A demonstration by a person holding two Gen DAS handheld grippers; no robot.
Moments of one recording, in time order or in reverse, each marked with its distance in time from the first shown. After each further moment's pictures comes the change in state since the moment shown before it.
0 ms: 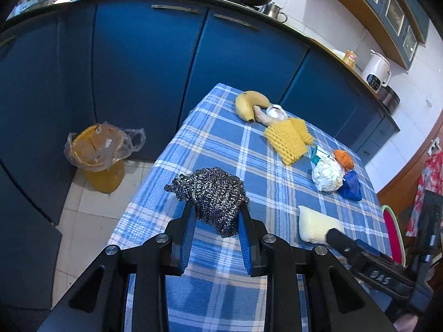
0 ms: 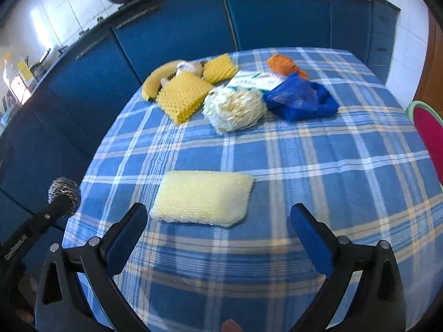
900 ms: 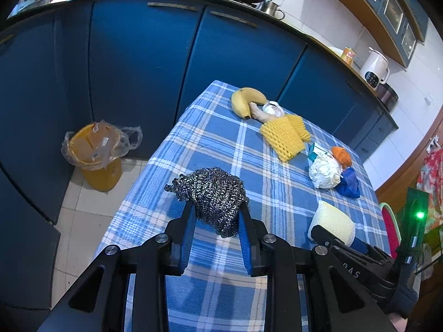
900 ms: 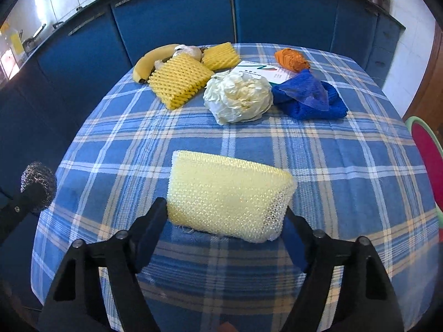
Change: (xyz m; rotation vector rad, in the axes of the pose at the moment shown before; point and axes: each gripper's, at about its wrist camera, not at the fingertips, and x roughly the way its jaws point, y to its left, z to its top) left arm 0.002 -0.007 -0.002 0.012 0.012 -0.007; right arm 0.022 0.011 0.000 -0.070 0.015 -0.095
